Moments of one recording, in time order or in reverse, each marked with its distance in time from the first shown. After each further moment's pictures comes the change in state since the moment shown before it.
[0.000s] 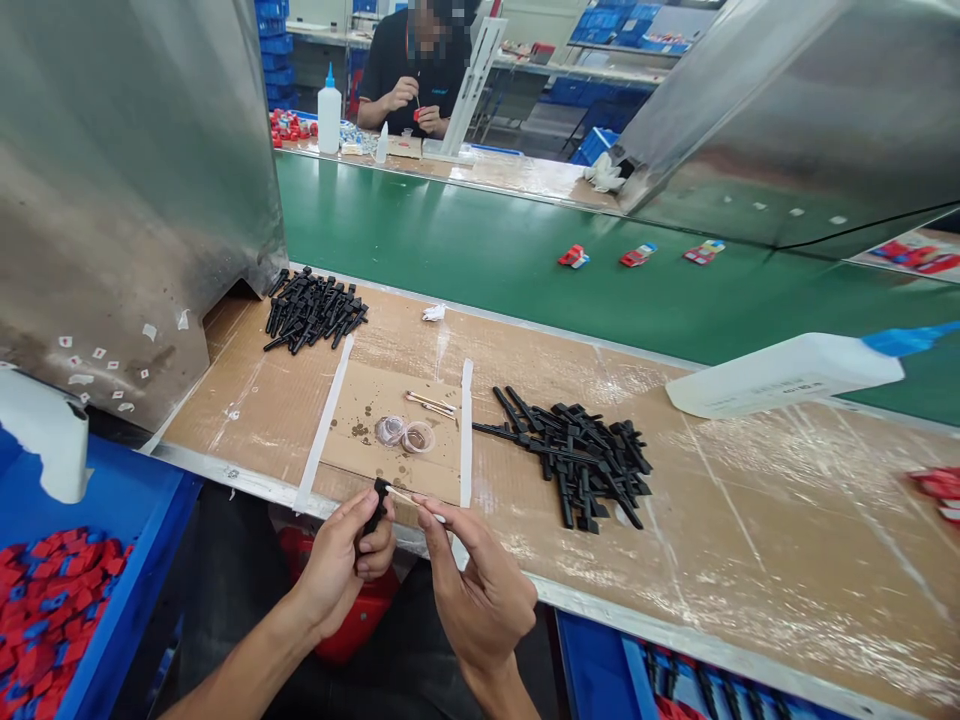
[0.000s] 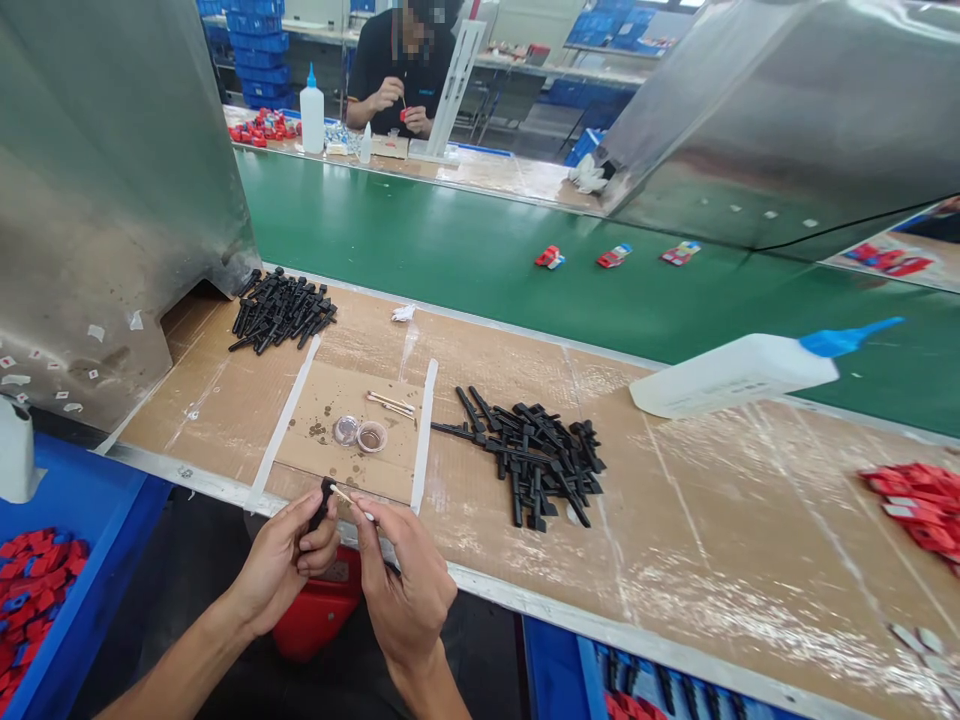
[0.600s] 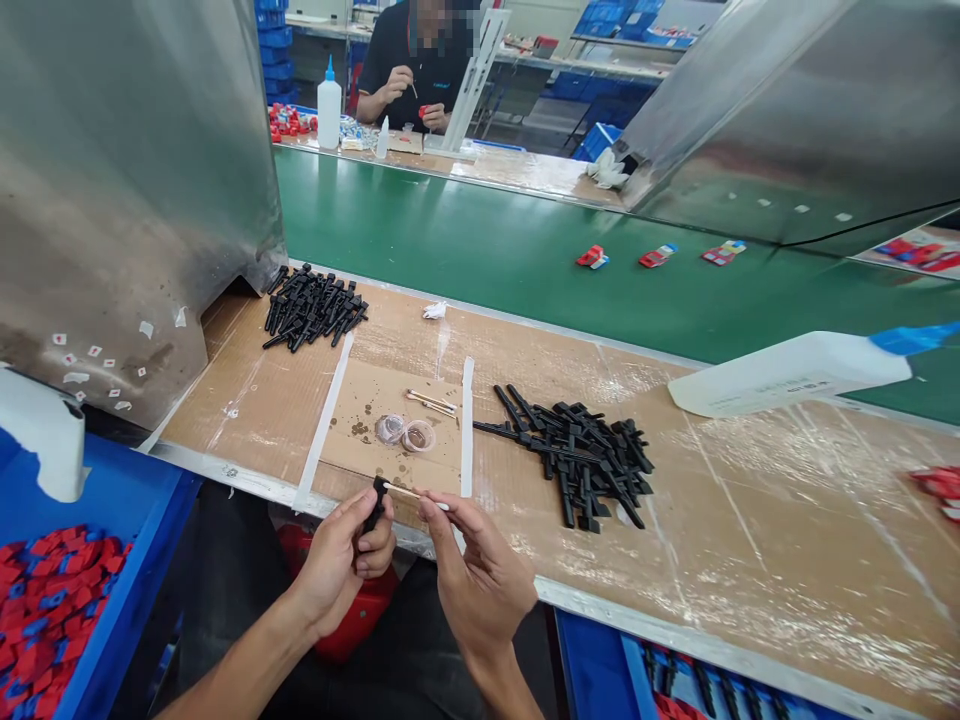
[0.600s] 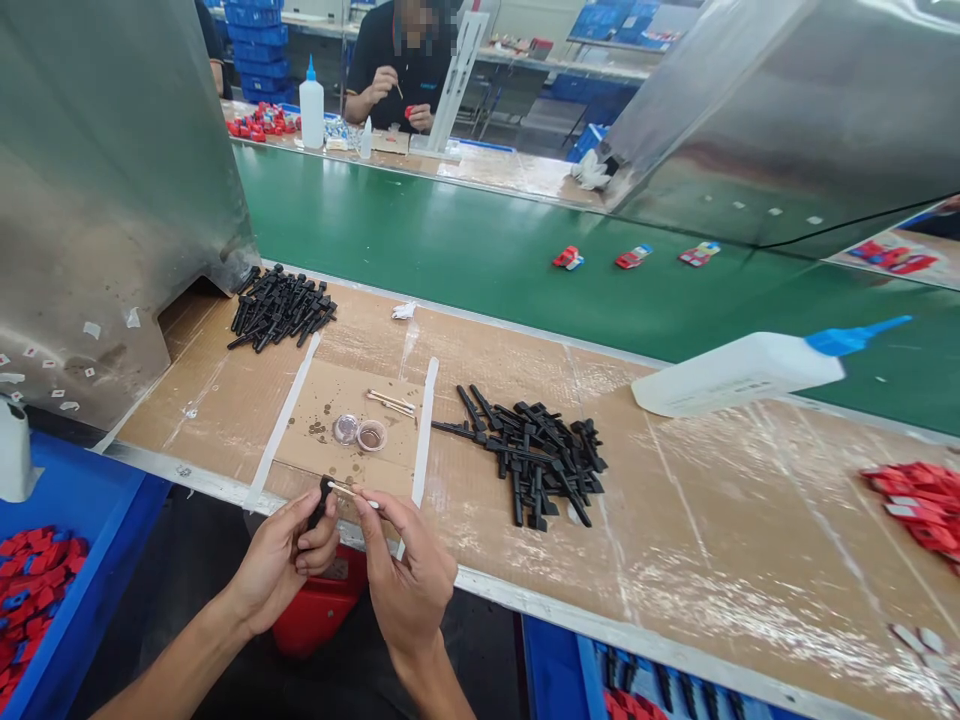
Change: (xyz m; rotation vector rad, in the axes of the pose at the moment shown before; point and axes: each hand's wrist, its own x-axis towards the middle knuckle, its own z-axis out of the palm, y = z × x) left_hand 0.000 0.001 0.000 -0.028 -0.008 -0.008; right_hand -0.006 0.011 0.005 0.167 0.010 0.197
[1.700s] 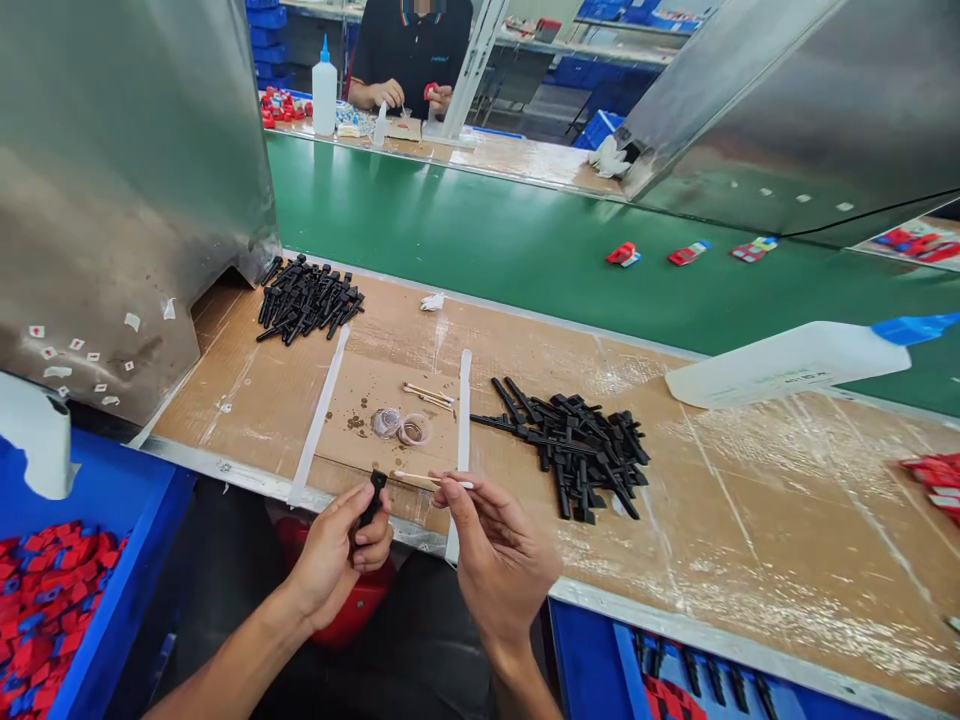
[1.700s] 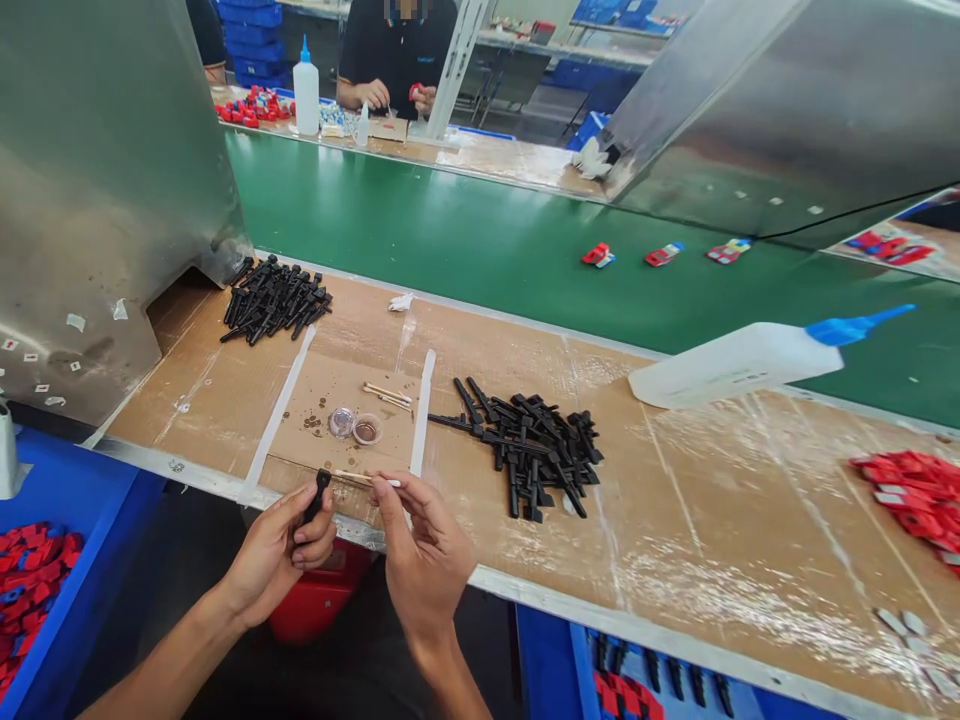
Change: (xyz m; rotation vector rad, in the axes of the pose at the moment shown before) left_hand 0.001 0.000 0.000 -0.022 -0.003 -0.018; right_hand 0.020 -0.010 -0.006 0.213 0.119 0.229
